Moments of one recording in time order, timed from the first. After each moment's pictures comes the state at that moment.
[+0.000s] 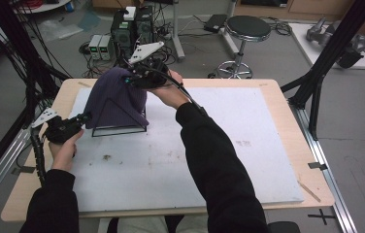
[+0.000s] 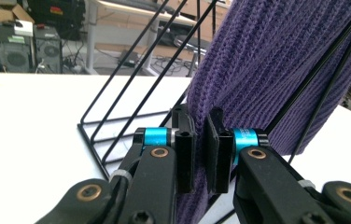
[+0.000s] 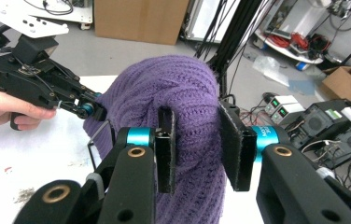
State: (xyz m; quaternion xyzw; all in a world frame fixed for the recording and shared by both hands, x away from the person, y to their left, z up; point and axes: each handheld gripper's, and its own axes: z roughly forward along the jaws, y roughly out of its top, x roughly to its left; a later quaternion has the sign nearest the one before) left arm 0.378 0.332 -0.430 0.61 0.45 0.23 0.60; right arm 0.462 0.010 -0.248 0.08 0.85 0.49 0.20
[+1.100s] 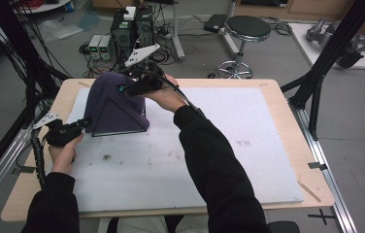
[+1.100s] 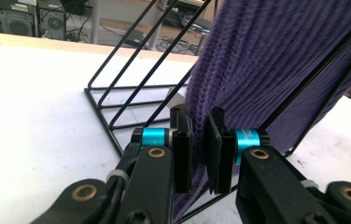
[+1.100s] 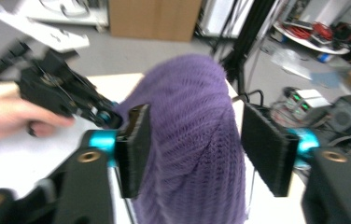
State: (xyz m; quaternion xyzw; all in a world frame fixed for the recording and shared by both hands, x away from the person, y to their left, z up) left arm 0.373 0.337 -0.441 0.61 0.49 0.21 0.58; right arm 0.461 0.018 -0.255 0.09 0.85 0.50 0.15
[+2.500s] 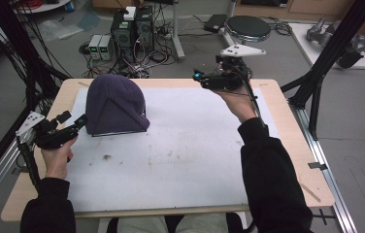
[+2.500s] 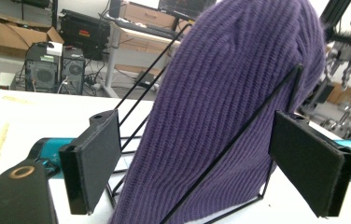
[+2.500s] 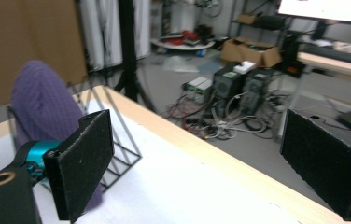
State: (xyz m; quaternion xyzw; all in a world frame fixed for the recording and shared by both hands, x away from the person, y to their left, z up) left arm 0.335 0.324 -0.396 0.56 0.48 0.28 0.62; right arm 0.424 -0.182 -0.232 0.32 0.73 0.54 0.28
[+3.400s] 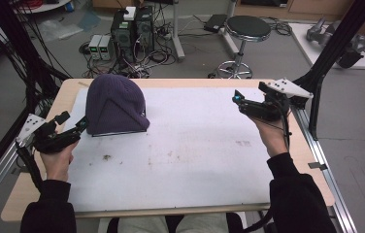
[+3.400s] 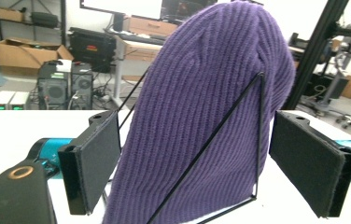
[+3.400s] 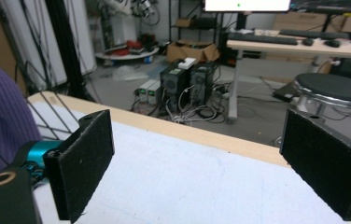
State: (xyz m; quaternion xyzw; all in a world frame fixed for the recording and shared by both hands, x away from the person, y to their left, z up) left arm 0.315 0.309 -0.381 0.56 0.46 0.32 0.61; right arm 0.360 -0.269 -0.279 0.42 0.65 0.53 0.34
